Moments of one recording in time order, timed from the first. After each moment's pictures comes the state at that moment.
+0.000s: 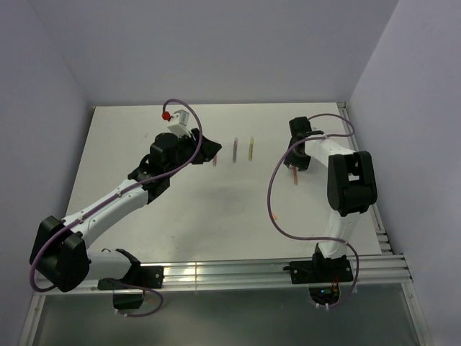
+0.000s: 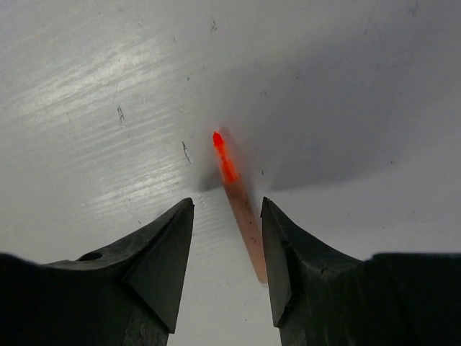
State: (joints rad) left arm -0.61 1.29 0.92 0.18 0.06 -0.68; right arm 0.12 1.86 1.24 -0.55 0.19 0.47
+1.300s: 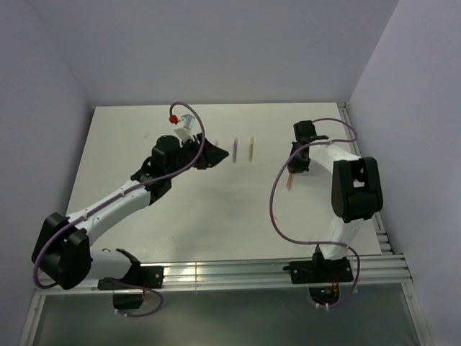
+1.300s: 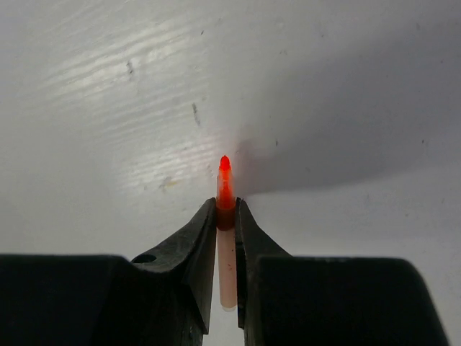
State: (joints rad) left arm -0.61 1.31 0.90 0.23 0.20 -0.73; right arm 0.10 1.83 1.17 -0.52 0.09 0.45
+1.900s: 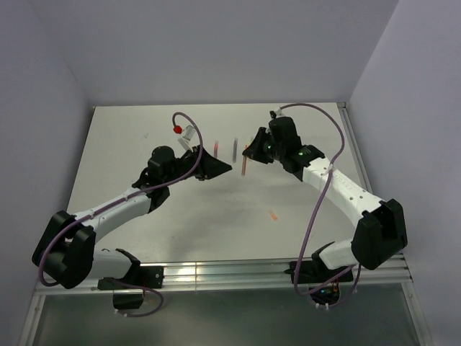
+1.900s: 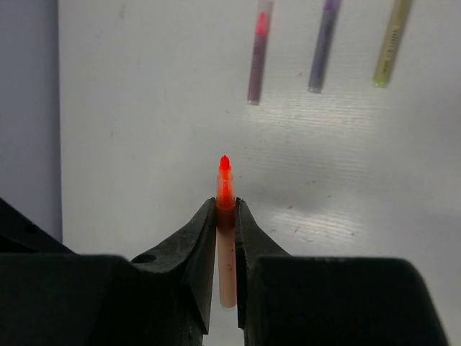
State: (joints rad) left arm -0.58 1.31 0.71 0.52 0.51 -0.89; right arm 0.47 1.38 1.11 -0.33 -0.10 0.70
